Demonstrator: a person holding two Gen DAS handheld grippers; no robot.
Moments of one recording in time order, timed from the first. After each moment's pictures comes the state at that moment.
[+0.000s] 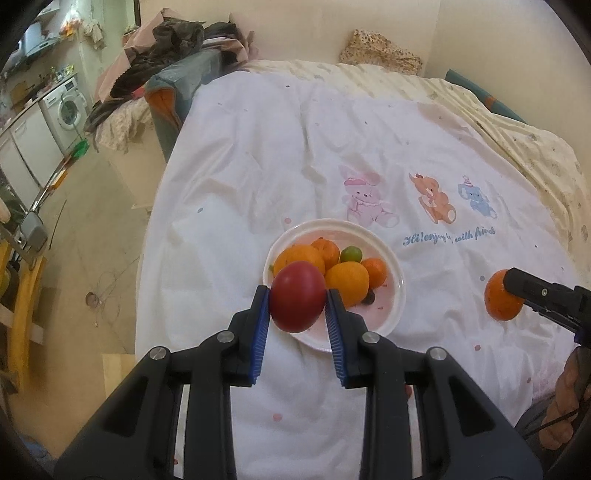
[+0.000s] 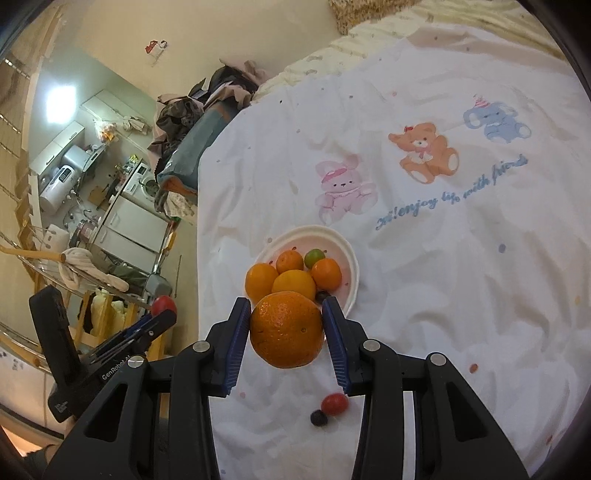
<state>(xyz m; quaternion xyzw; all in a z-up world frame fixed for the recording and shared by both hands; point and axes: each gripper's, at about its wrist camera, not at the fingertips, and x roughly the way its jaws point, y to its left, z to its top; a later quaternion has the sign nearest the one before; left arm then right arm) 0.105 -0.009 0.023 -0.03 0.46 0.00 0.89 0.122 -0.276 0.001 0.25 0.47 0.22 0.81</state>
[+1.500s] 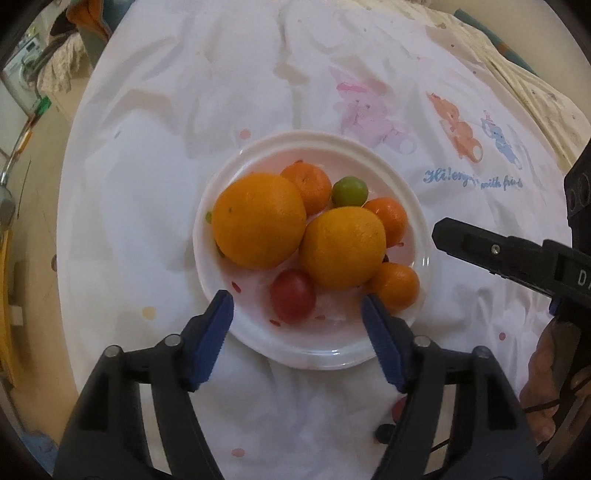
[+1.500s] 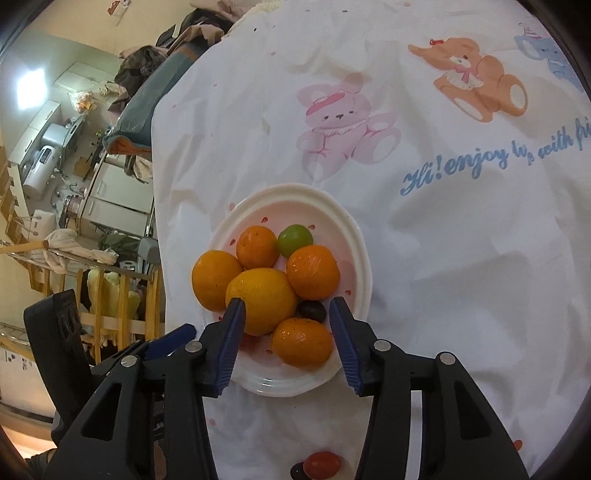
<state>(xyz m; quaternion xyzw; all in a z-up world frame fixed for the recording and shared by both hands) 0.176 -0.032 -0.087 -0.04 0.59 -0.04 0.80 0.209 -0.230 -0.100 0.24 0.57 0.24 0.75</state>
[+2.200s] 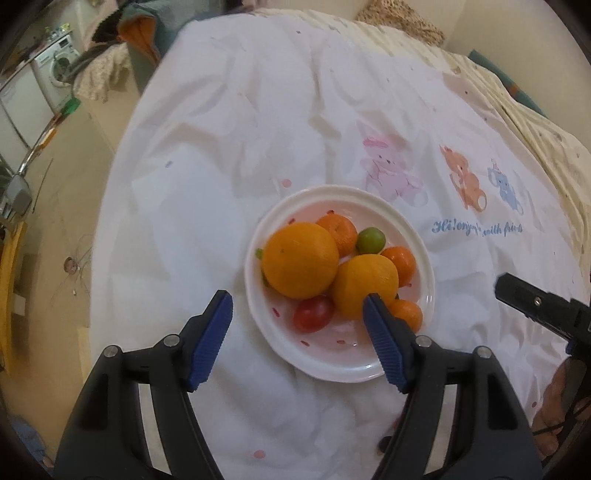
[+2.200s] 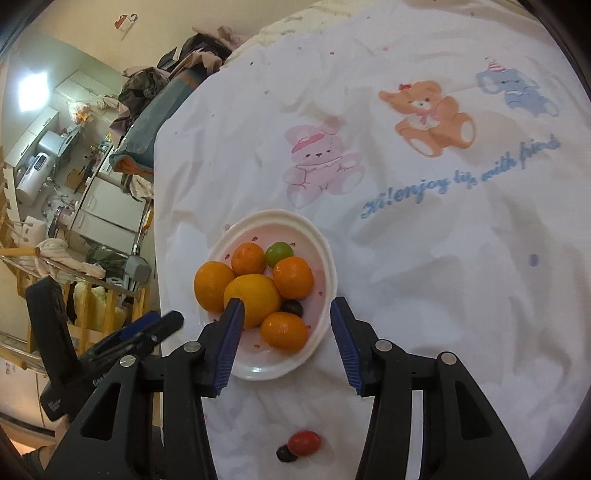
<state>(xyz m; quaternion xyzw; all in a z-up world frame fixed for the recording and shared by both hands) 0.163 -0.003 -0.050 -0.07 0.53 0.00 0.85 0.179 -0.261 -0.060 0.23 0.53 0.21 0.79</state>
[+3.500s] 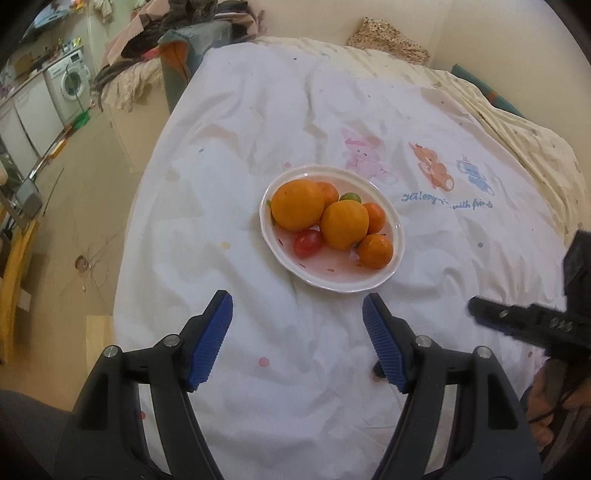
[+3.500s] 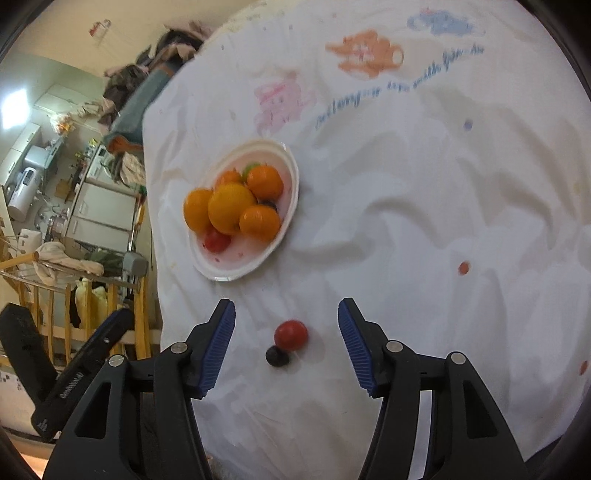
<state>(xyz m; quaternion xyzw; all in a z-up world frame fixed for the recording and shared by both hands) 0.050 -0.010 -0.019 -0.07 0.49 0.00 0.87 0.085 -0.278 -0.084 0.26 0.58 0.17 0.75</state>
